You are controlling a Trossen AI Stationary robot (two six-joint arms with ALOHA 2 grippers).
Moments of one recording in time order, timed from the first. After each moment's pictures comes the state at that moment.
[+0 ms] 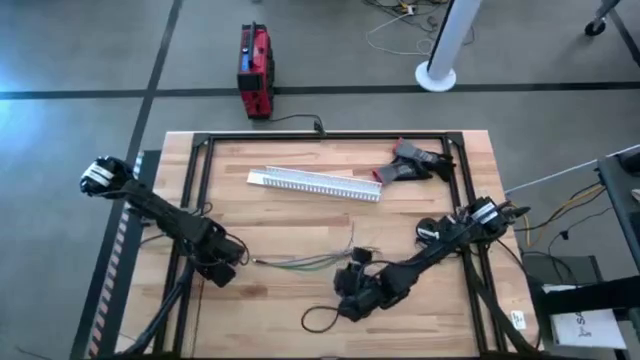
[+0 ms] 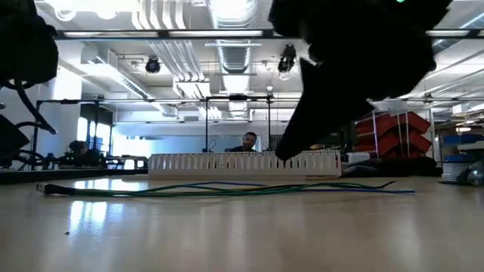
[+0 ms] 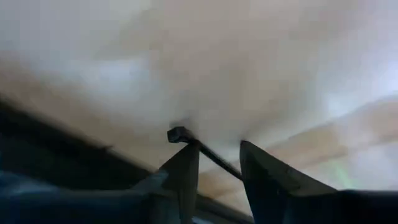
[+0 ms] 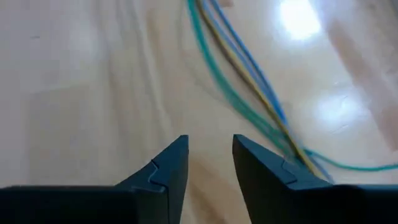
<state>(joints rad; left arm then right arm) -0.46 1.26 0.42 -0.68 0.42 -1.37 0.56 2.07 1.30 -0.41 0.57 0.66</state>
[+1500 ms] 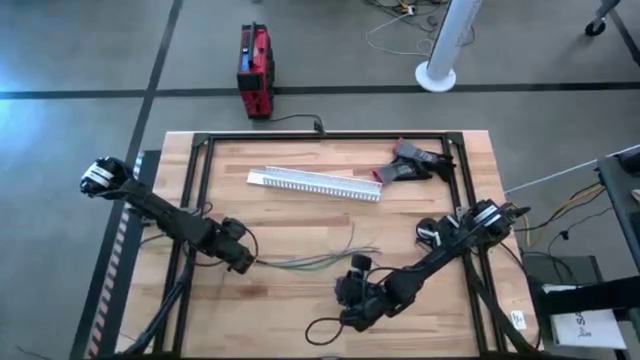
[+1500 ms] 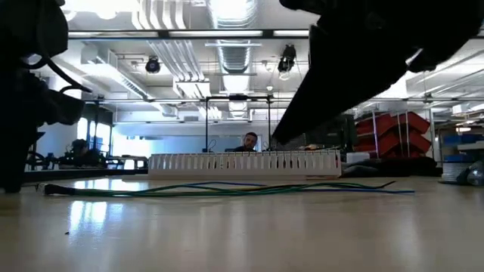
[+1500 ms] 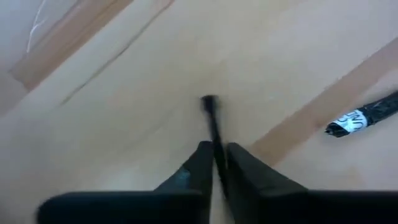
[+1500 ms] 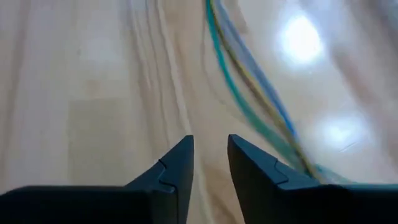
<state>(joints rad) -0.46 1.28 0.50 -0.72 -0.16 -1.35 0.59 2.05 1.31 -0.35 0.66 0.57</state>
